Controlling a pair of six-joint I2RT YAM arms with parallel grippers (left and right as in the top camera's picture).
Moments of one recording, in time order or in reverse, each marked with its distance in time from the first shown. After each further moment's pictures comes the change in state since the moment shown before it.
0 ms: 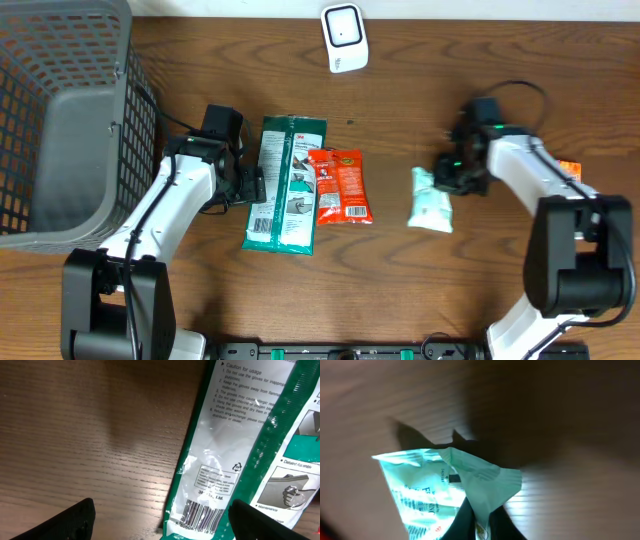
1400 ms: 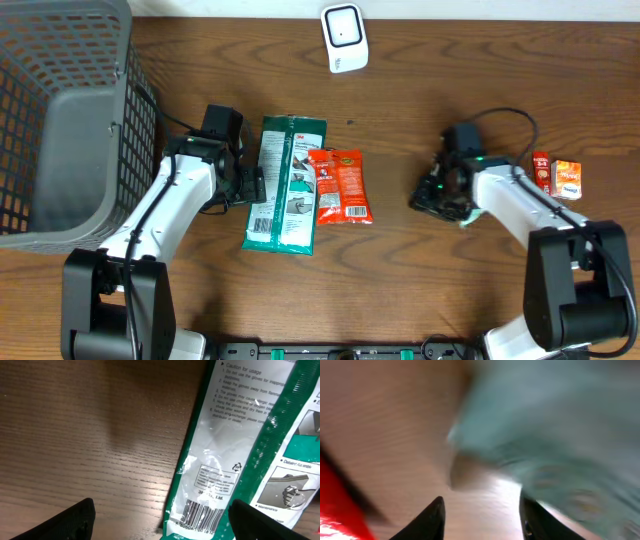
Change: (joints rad) left arm 0.000 0.000 0.000 0.000 0.000 0.000; right arm 0.142 -0.134 -0.215 0.158 -0.079 0.195
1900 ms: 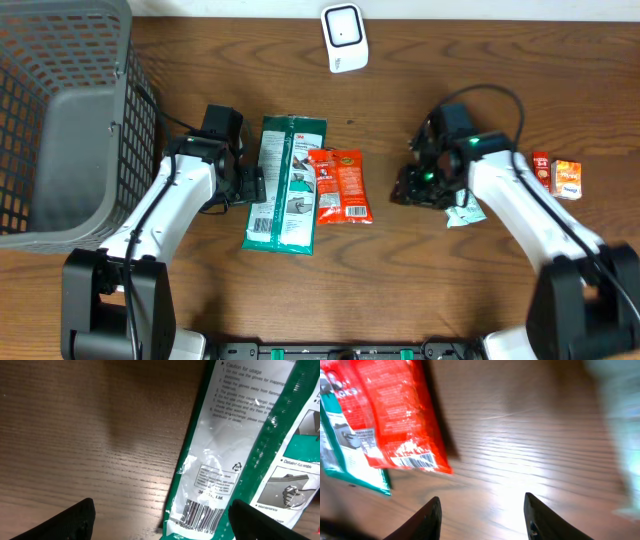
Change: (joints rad) left arm 0.000 0.000 0.000 0.000 0.000 0.000; right arm 0.070 -0.073 0.200 -0.307 -0.101 -0.167
